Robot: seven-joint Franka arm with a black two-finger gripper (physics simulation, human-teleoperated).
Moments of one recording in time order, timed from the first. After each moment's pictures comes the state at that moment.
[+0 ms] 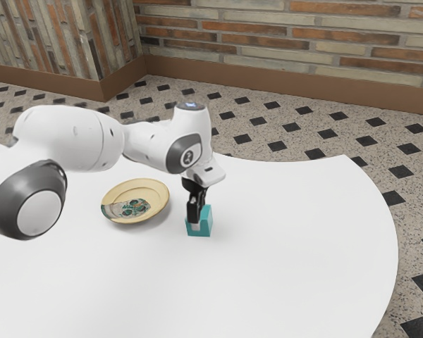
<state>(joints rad) -0.26 0.64 0.16 -1.57 -0.09 2.11 1.12</state>
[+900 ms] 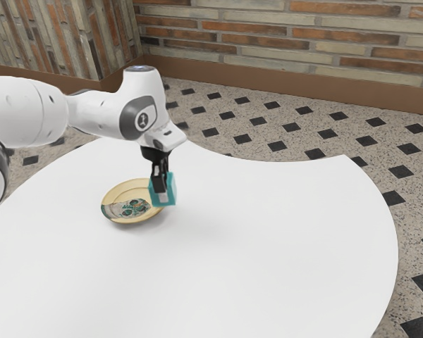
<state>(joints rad) -0.16 0.40 0.16 -1.71 -0.09 2.06 1.08</state>
